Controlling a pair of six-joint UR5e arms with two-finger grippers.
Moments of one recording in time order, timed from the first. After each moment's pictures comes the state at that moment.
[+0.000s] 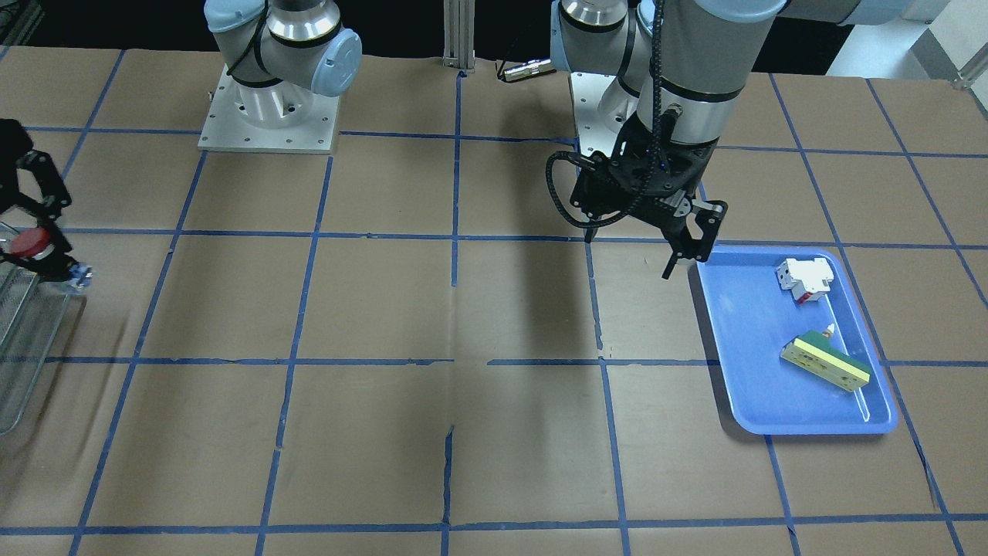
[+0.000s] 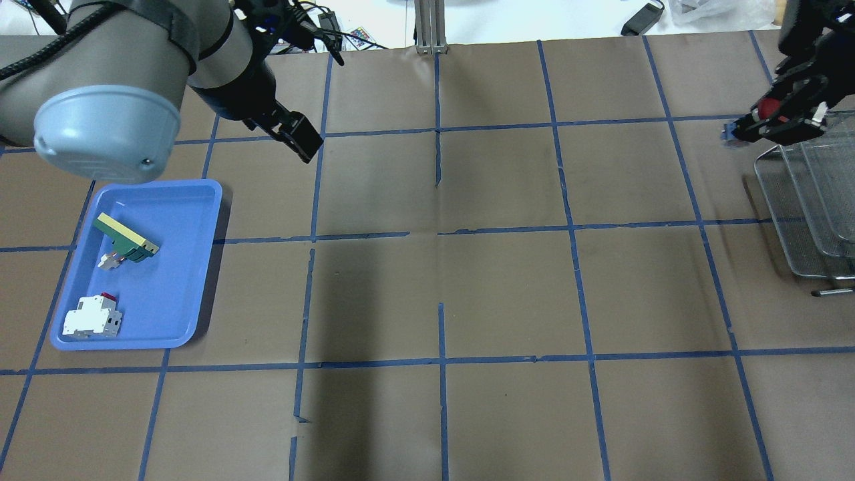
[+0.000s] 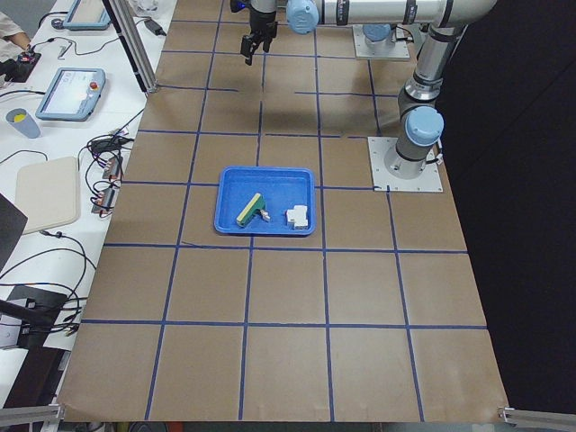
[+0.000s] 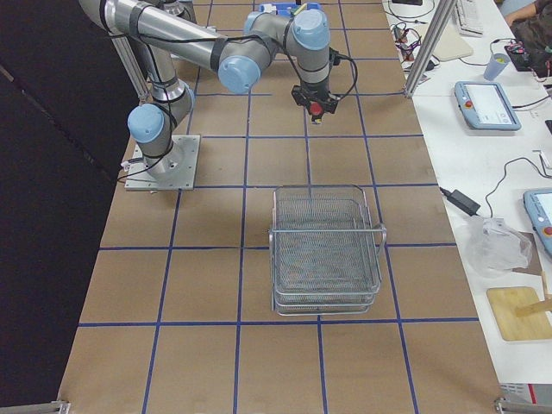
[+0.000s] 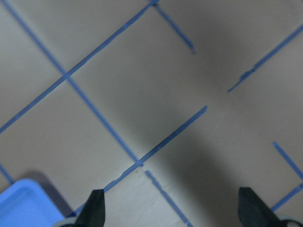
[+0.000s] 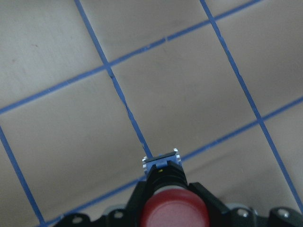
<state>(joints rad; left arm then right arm) -1.65 -1.63 -1.62 -1.28 1.59 0.44 1.10 -1.52 1.61 -1.75 -1.40 -1.59</state>
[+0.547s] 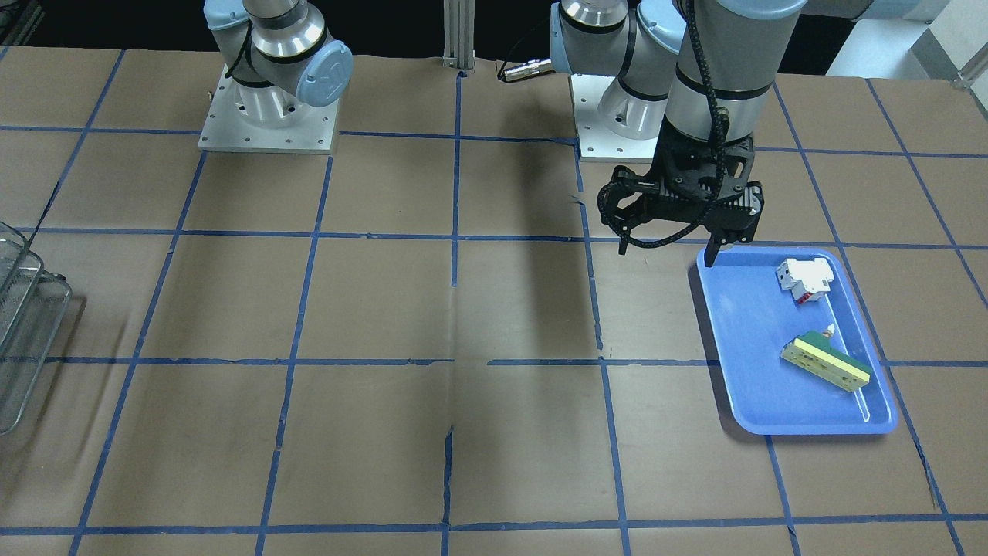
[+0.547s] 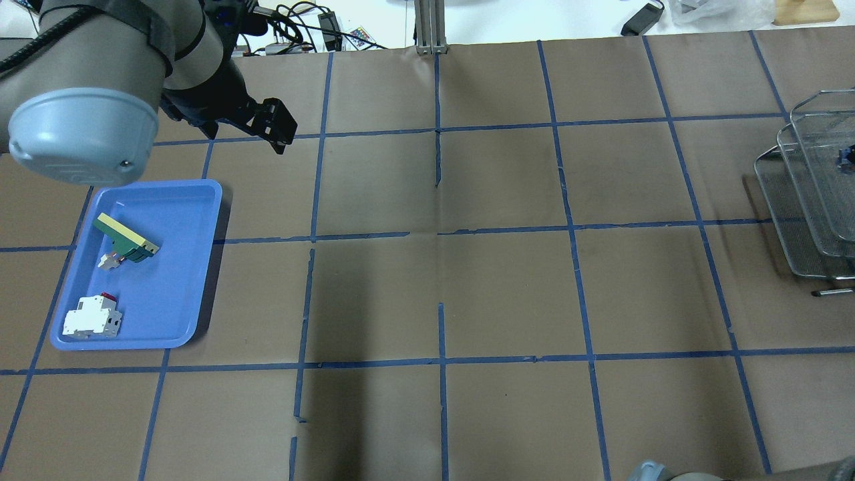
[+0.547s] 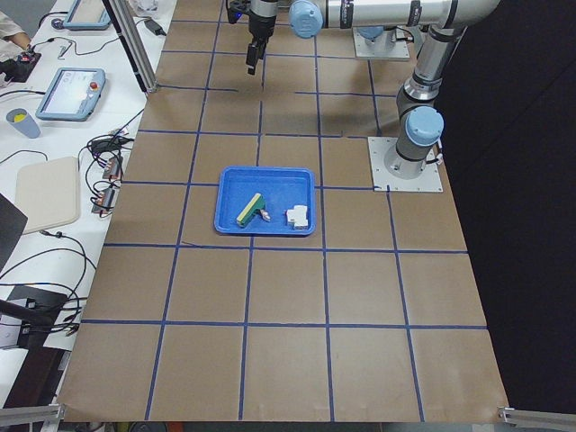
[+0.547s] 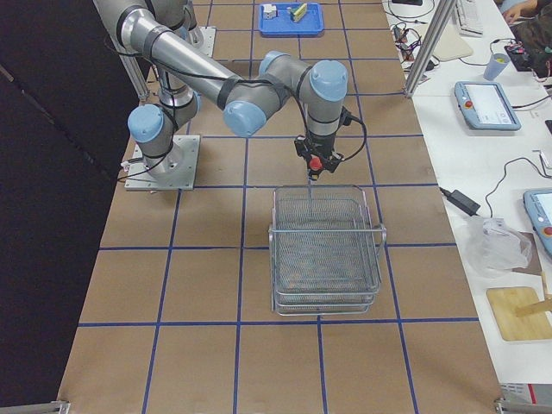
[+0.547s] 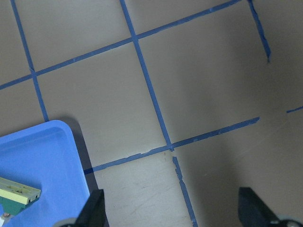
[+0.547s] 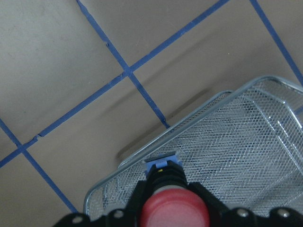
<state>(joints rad) -1.62 -1.61 -1.63 -1.30 1.66 0.17 0.94 -1.39 1.56 -1.76 -1.57 -1.57</state>
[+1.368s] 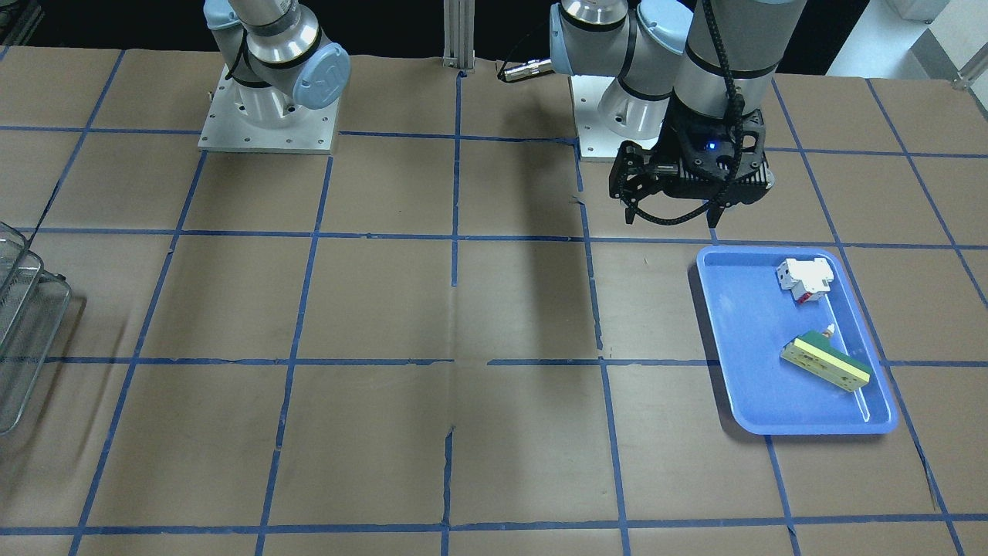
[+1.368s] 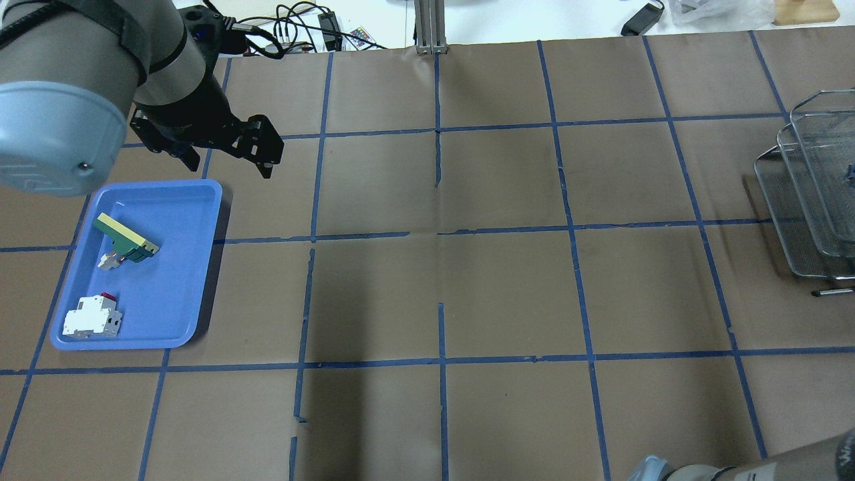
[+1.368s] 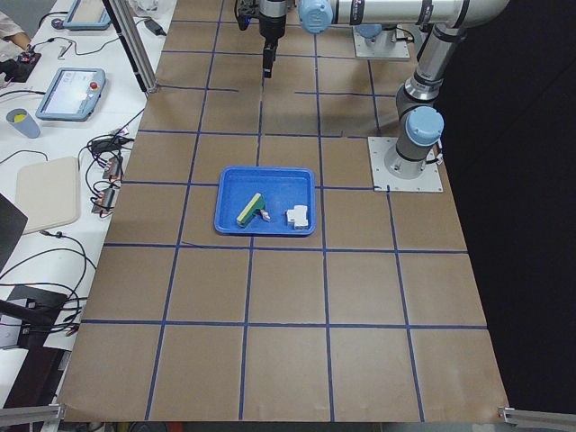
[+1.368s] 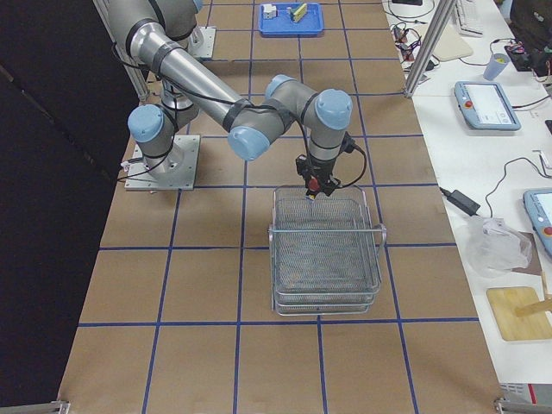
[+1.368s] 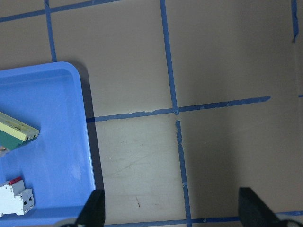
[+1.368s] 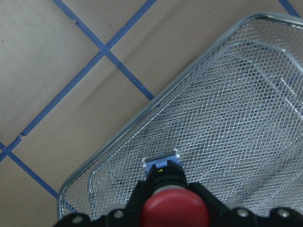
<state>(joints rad) -1.61 -1.56 -1.64 -1.45 1.66 0.08 0.91 -1.32 1.56 -1.80 -1.60 -1.47</state>
